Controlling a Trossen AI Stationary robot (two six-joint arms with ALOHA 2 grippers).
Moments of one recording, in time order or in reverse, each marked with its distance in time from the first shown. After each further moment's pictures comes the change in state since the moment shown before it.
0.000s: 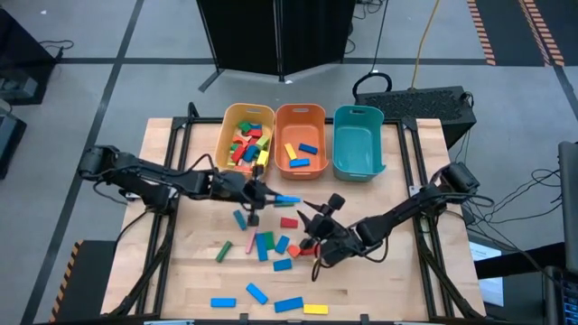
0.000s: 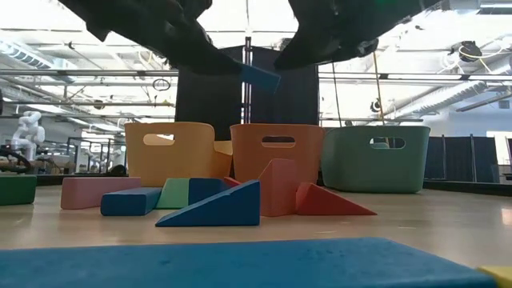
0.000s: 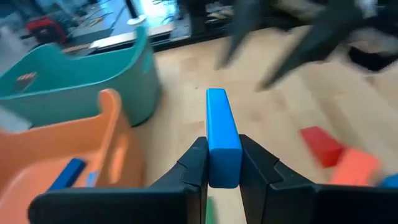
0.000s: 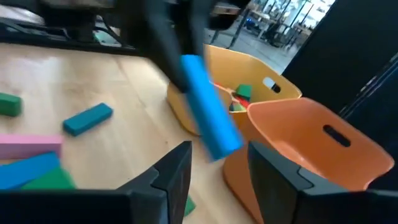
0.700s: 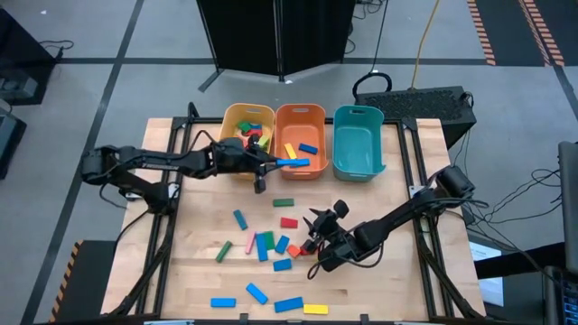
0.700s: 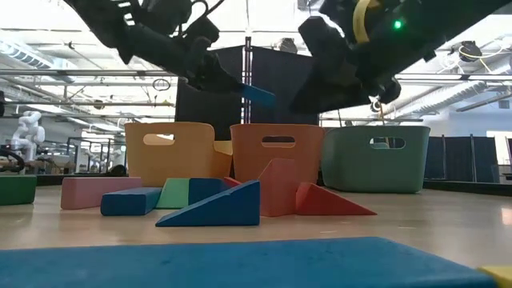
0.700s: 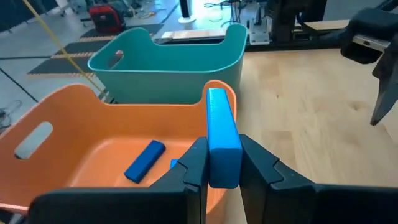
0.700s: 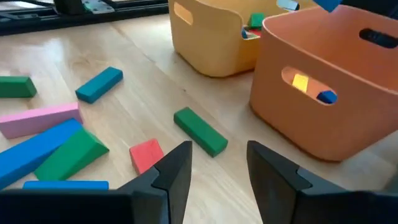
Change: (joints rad) left arm 0.315 0.021 0.000 0.085 0.124 -0.018; right arm 0.013 0.057 0.000 -0.267 -0.099 0.563
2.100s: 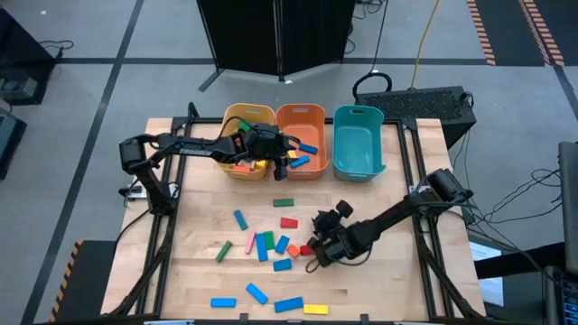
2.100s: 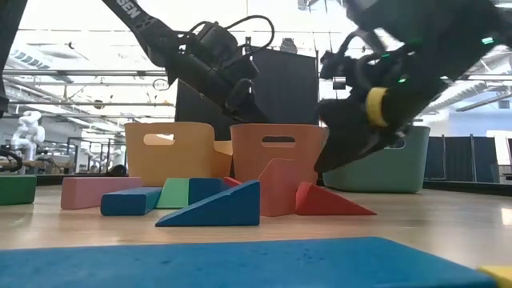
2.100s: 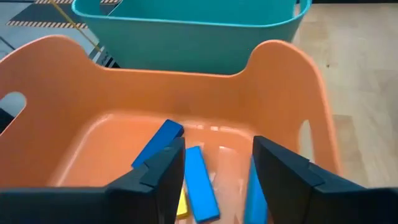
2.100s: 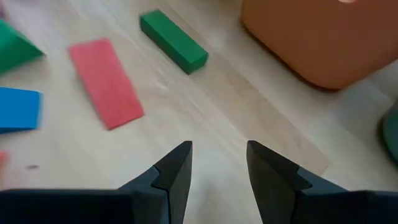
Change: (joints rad) left arm 0.113 0.349 0.291 -0.140 0.065 0.021; right arm -0.048 0.079 0.000 -0.237 -0.179 0.142
